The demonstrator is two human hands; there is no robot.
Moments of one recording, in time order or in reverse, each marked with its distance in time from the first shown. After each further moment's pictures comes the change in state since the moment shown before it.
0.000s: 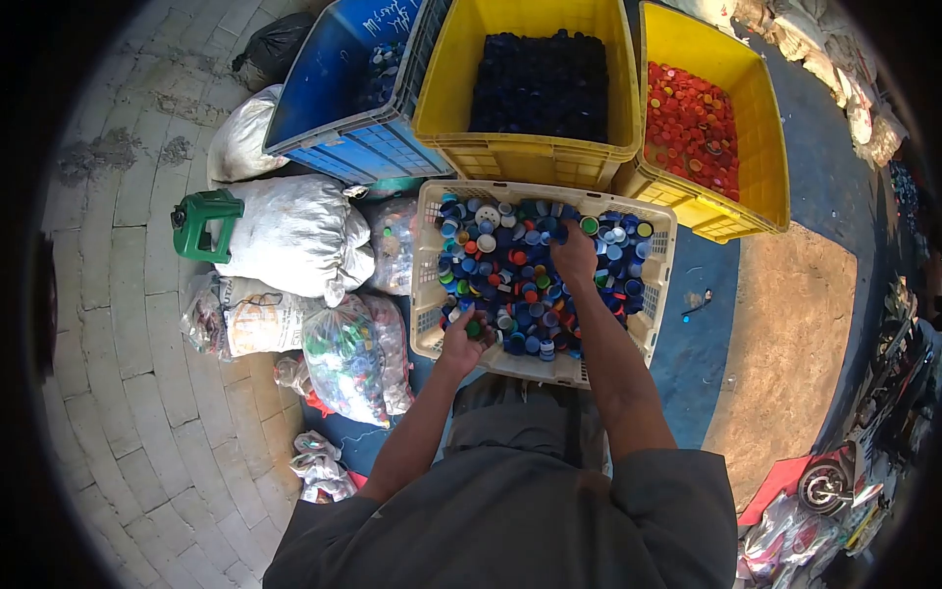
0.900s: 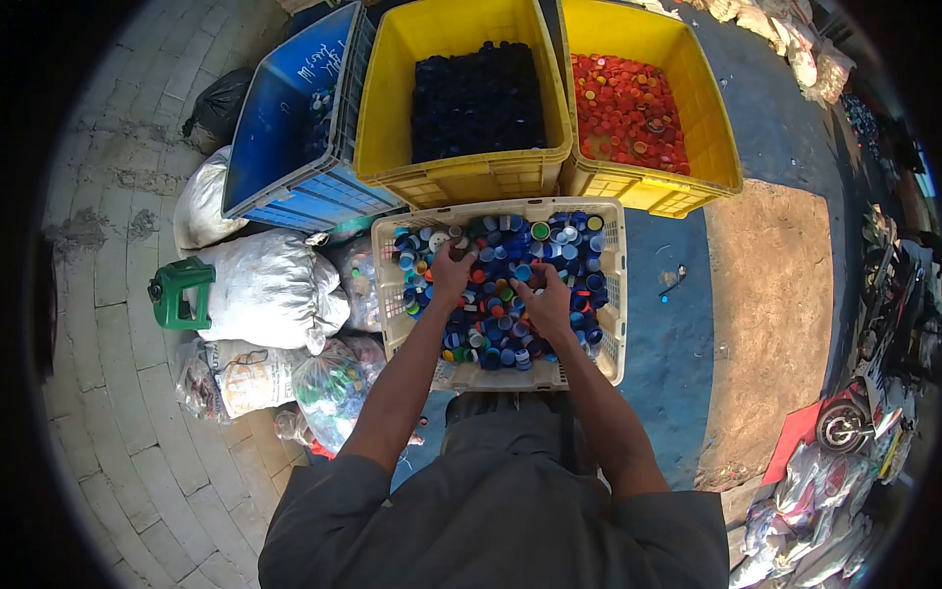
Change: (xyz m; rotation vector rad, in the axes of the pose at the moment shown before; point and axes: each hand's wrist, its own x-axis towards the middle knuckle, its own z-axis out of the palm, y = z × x) left_hand 0.117 0.045 0.115 1.187 0.017 0.845; right_hand -0.073 -0.003 -0.049 0.418 0.057 0.062
